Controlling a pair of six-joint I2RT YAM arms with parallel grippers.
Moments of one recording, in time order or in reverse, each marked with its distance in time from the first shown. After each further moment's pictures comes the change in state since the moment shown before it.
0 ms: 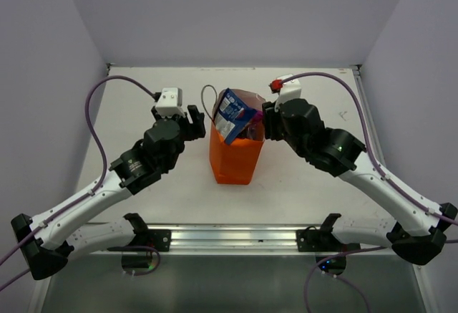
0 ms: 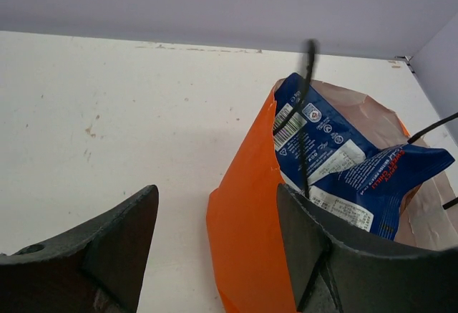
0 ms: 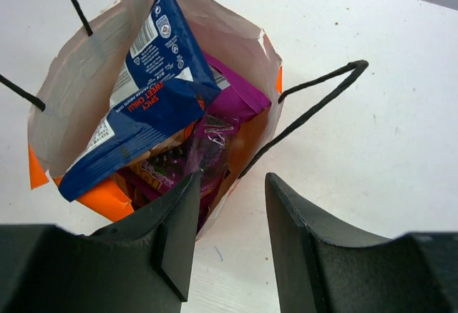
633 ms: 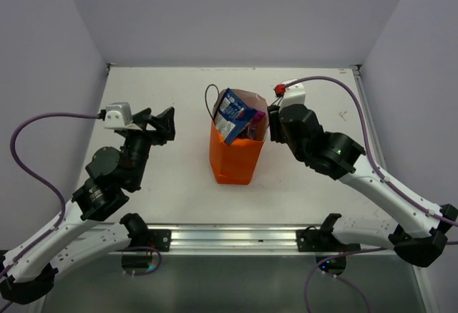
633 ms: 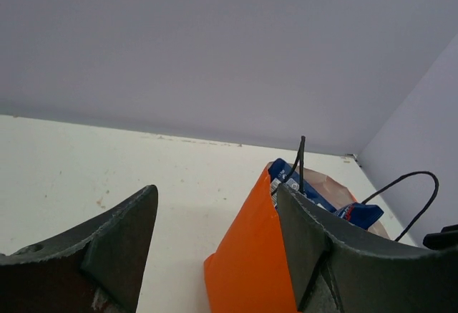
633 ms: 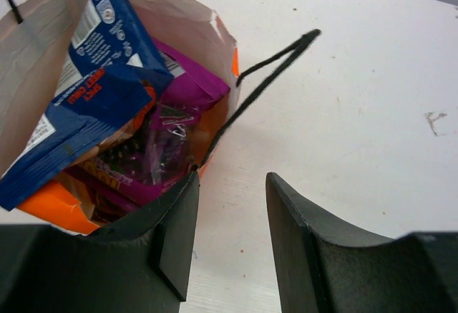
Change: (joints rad) left arm -0.006 -0.336 -0.116 0.194 -0.025 0.163; right arm 0.000 -0.030 -0.059 -0.008 0.106 0.006
